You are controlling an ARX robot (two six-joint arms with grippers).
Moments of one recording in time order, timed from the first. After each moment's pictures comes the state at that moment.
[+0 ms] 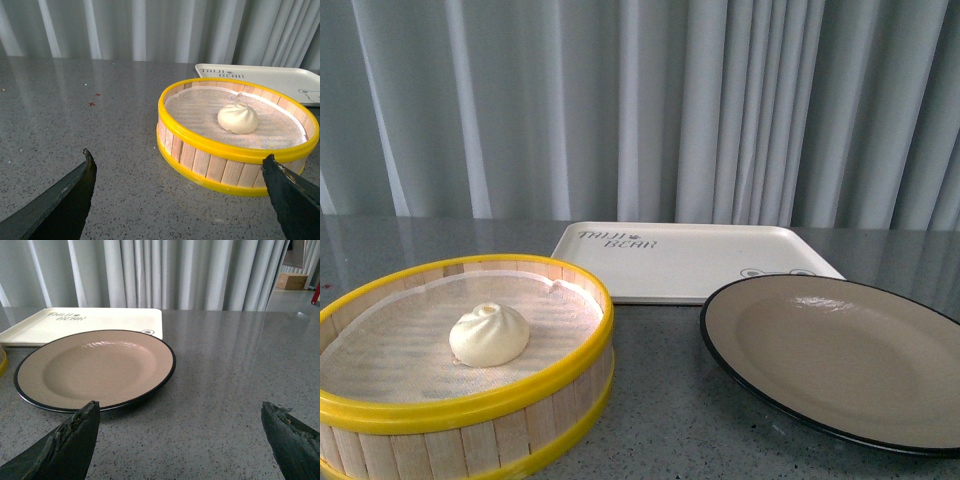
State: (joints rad) left arm 0.00 0.00 0.03 0.00 0.00 0.00; right arm 0.00 0.00 0.01 0.00 0.00 -0.01
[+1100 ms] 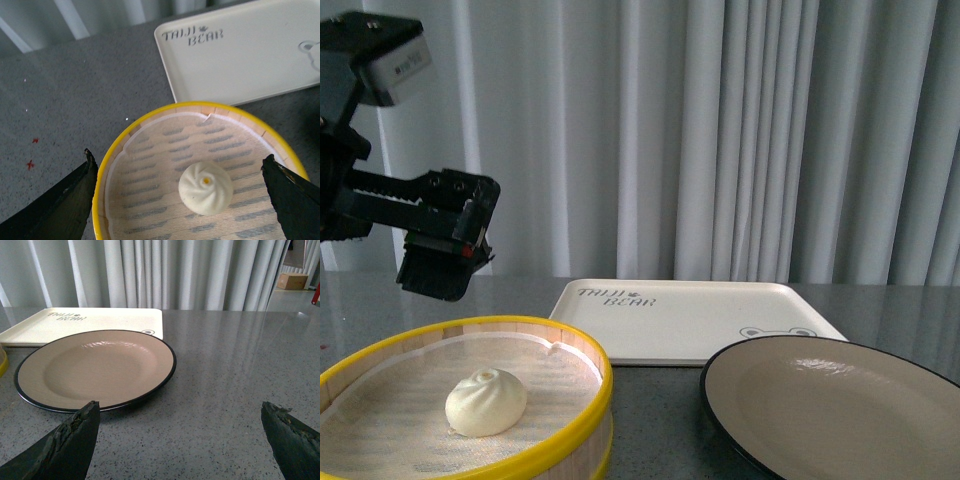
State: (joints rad) left arm -0.27 1.32 0.99 -0.07 -0.19 0.12; right arm 0.00 0.00 0.01 0.00 0.00 -0.01
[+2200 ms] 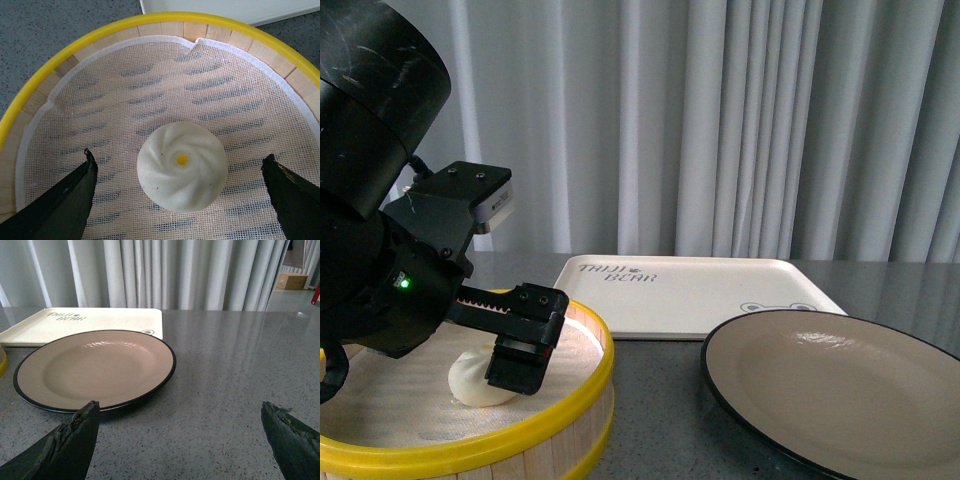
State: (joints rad) left arm -0.32 1.57 1.04 -0.12 -0.19 0.02; right arm 0.00 0.00 0.01 0.00 0.00 -0.01
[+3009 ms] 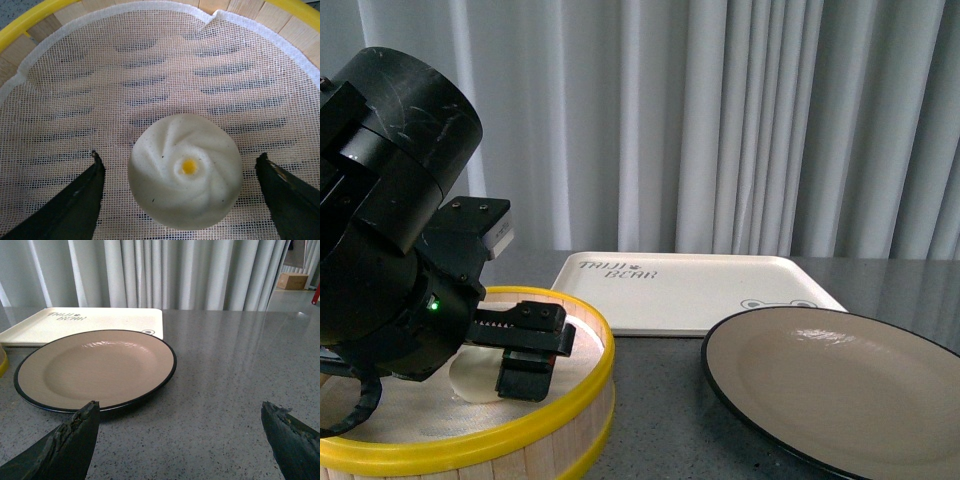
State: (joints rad) left arm -0.32 1.65 1.07 -0.14 -0.21 -0.11; right arm 0.00 0.00 0.01 0.00 0.00 -0.01
